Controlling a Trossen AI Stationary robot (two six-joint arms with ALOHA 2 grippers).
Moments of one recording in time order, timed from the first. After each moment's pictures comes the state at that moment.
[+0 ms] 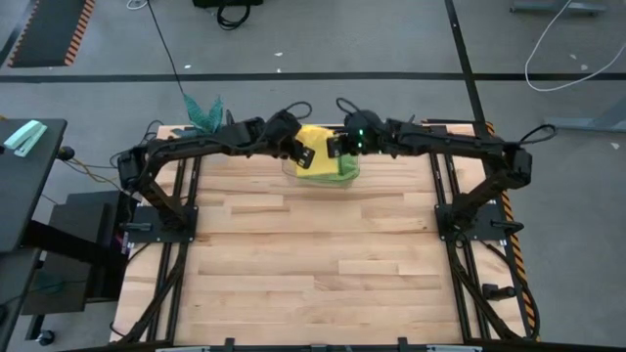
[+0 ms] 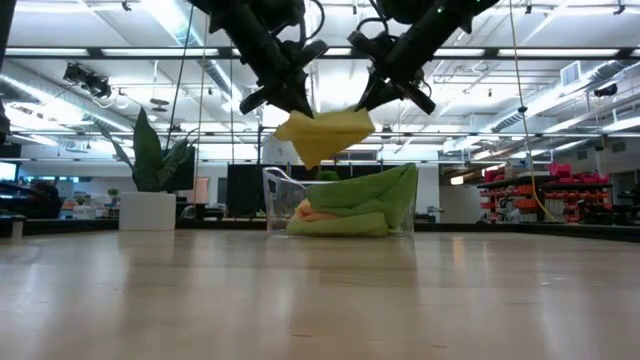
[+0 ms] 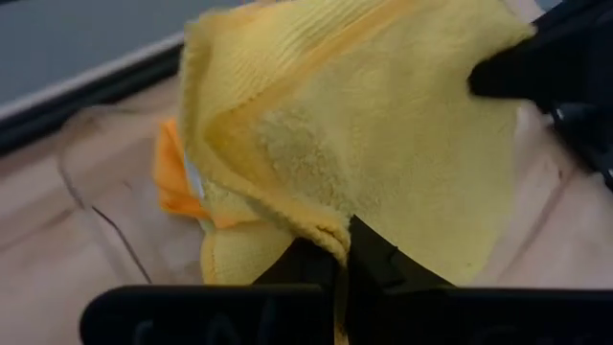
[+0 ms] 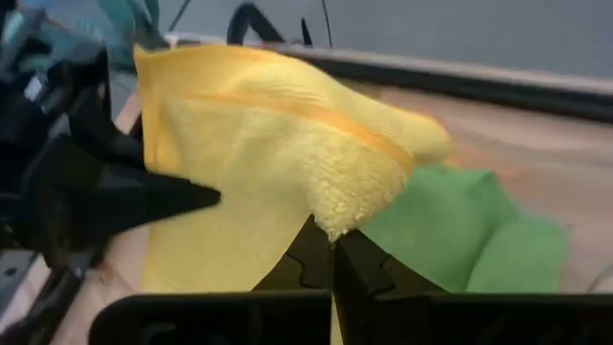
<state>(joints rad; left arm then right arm) 0.36 1.64 1.37 -0.54 -0.11 -0.56 -0.34 1.50 1.23 -0.43 0.17 0.83</state>
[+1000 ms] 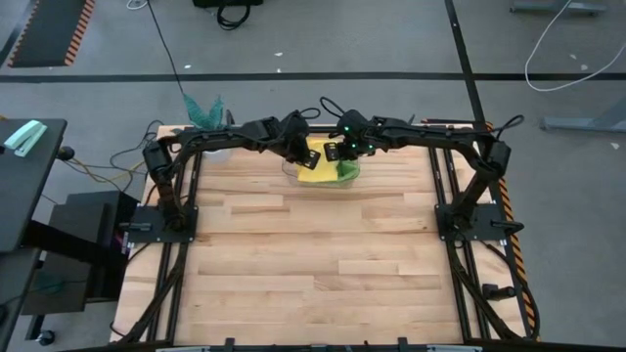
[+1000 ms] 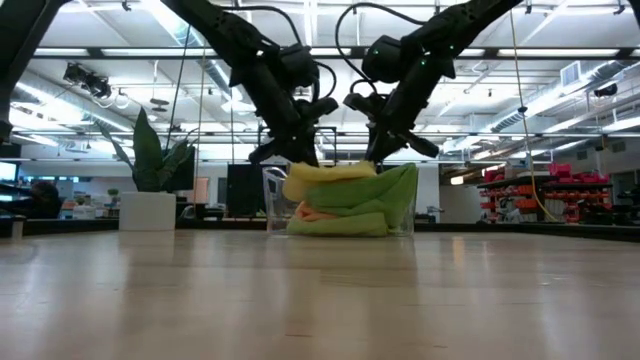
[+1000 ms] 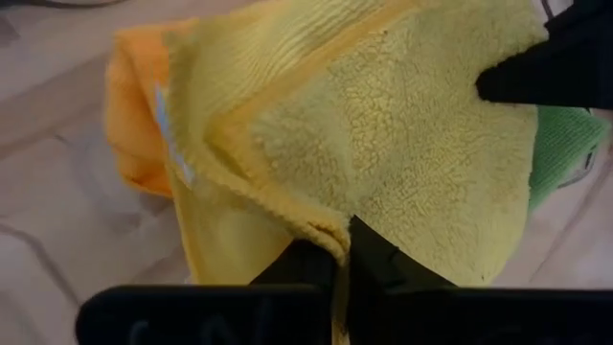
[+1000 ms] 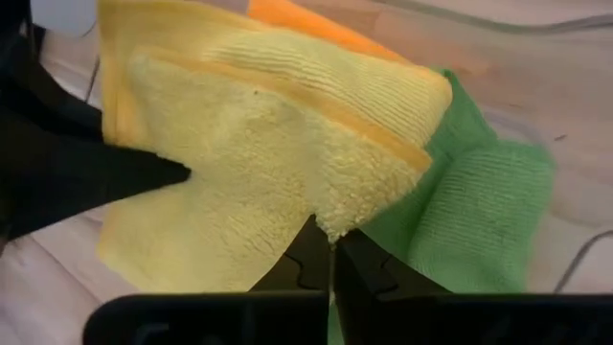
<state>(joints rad) 0.48 1.85 1.37 -0.49 0.10 -0.57 -0.49 1.69 1.25 -0.54 -0.05 0.81</state>
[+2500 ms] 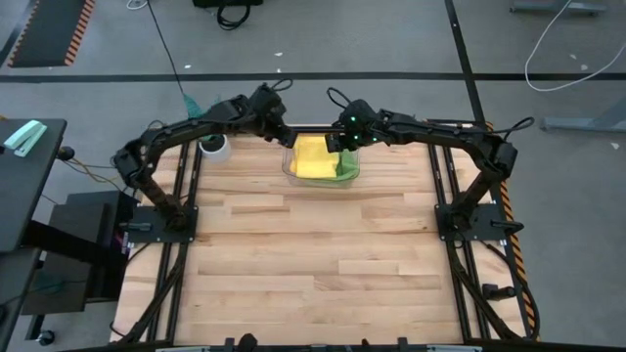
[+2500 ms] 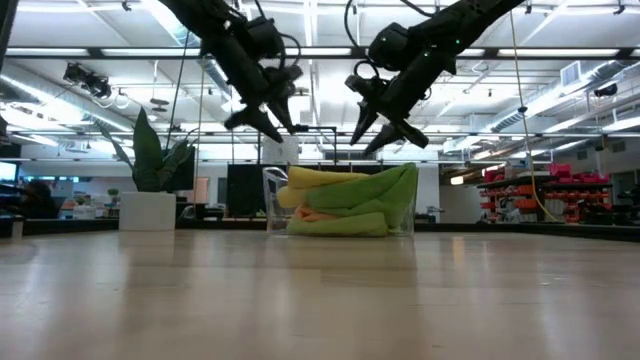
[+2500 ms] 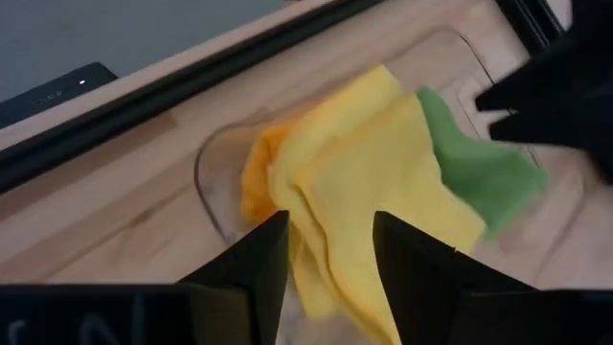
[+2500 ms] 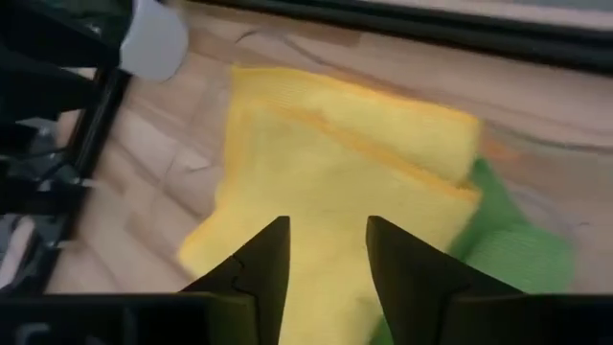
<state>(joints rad) 0.61 1.66 1.37 -0.58 0.13 -0.44 -0.53 1.64 1.25 -0.44 -0.11 0.73</state>
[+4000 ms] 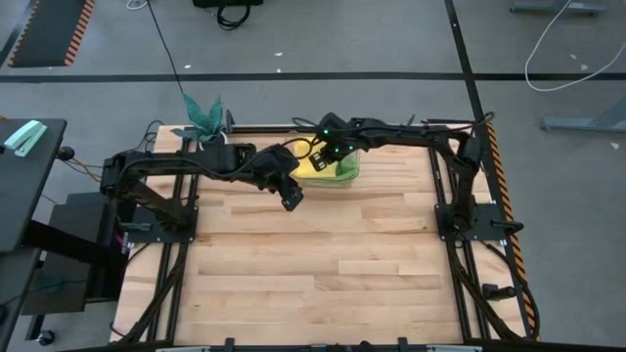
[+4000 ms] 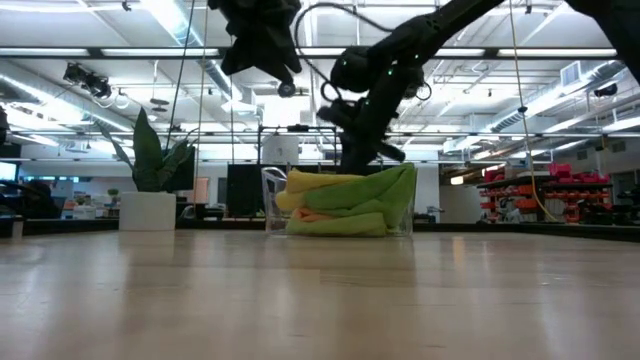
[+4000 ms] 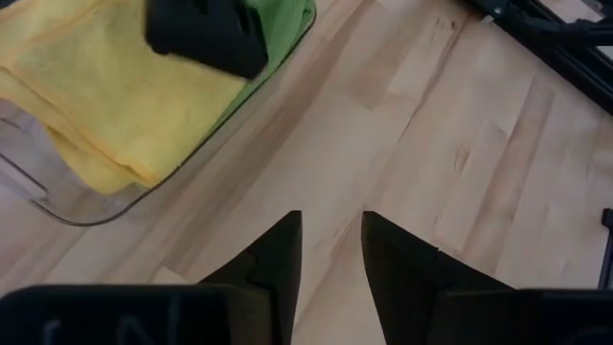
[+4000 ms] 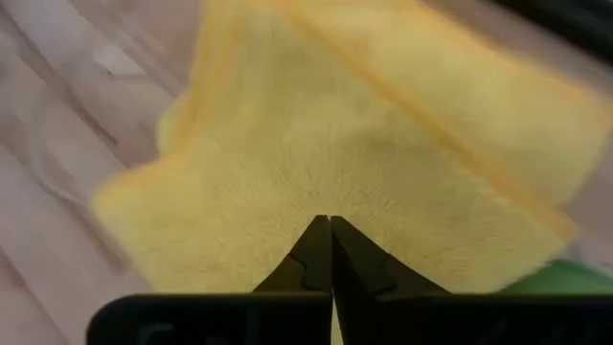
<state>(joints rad) 0.11 1.50 1.37 -0.73 -0.08 -0.52 -0.44 1.91 1.46 -0.60 -0.03 0.50</state>
